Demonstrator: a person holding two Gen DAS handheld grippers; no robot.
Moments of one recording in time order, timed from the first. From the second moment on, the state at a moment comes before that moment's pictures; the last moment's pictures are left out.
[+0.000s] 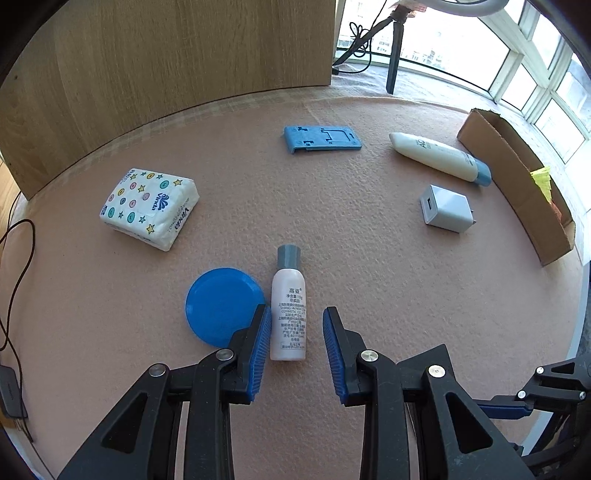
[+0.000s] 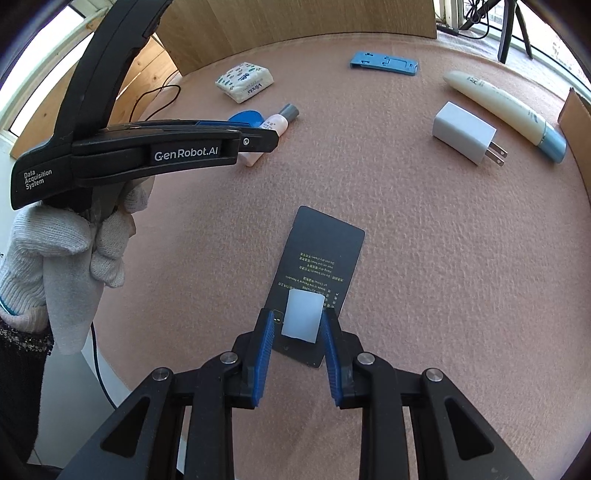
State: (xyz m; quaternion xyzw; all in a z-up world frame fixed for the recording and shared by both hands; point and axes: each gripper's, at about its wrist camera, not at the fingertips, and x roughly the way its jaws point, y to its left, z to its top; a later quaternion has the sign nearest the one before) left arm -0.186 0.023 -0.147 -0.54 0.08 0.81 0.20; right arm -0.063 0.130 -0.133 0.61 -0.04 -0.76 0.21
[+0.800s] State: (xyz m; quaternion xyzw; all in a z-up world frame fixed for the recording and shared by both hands) left arm -0.192 0.023 -0.161 -0.56 0.03 0.81 0.19; right arm -0.066 0.138 -0.130 0.60 -0.03 -0.78 0.20
